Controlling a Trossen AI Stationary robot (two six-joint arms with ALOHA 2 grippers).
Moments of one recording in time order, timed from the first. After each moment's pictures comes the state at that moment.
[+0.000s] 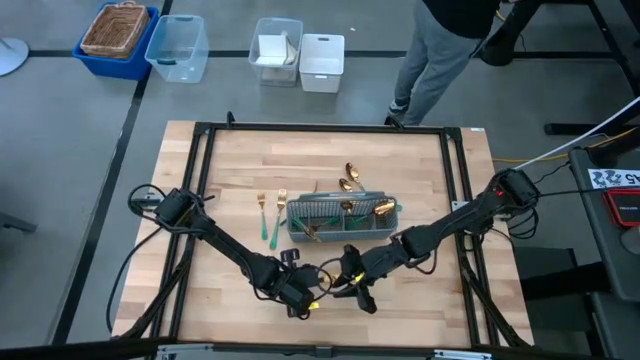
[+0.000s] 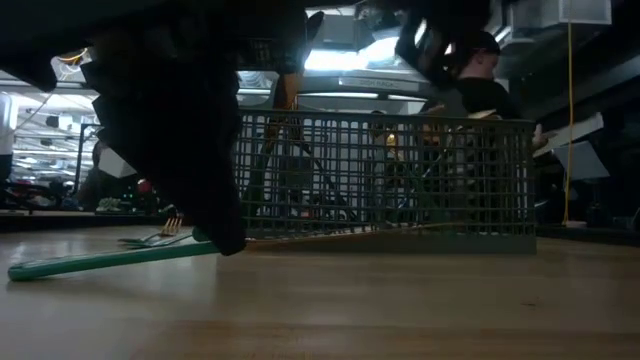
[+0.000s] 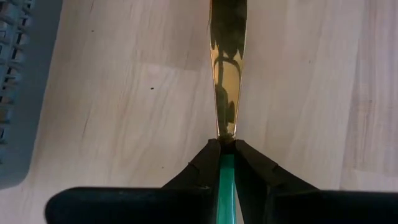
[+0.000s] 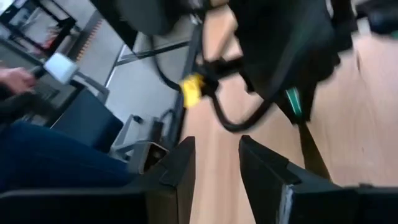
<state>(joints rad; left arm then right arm) -0.54 2.02 1.34 -0.53 -0.35 -0.66 0.46 1.67 1.04 0.12 -0.08 0.53</state>
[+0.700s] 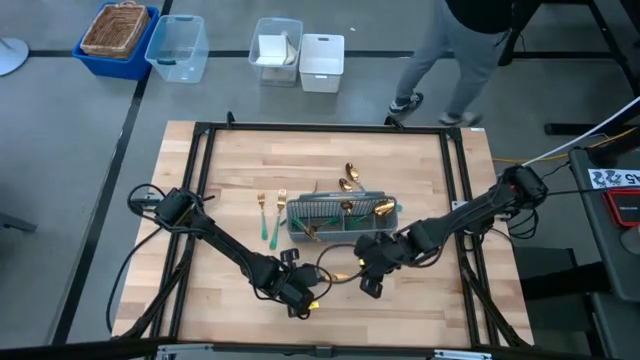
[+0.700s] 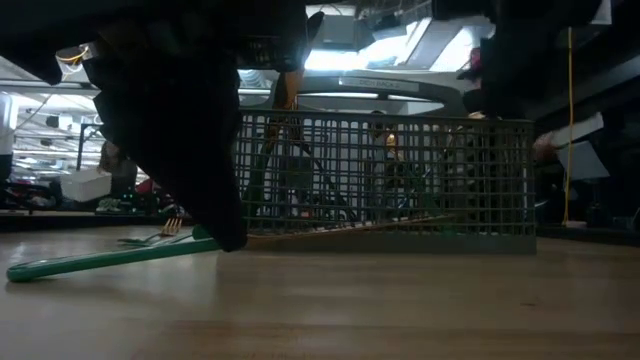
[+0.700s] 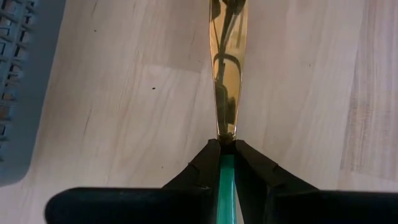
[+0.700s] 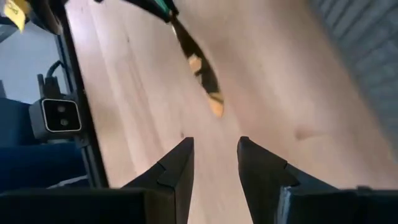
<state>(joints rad) -0.54 2.01 1.34 -0.53 -0.35 -0.68 0.46 1.60 1.14 -0.55 0.04 0.88</state>
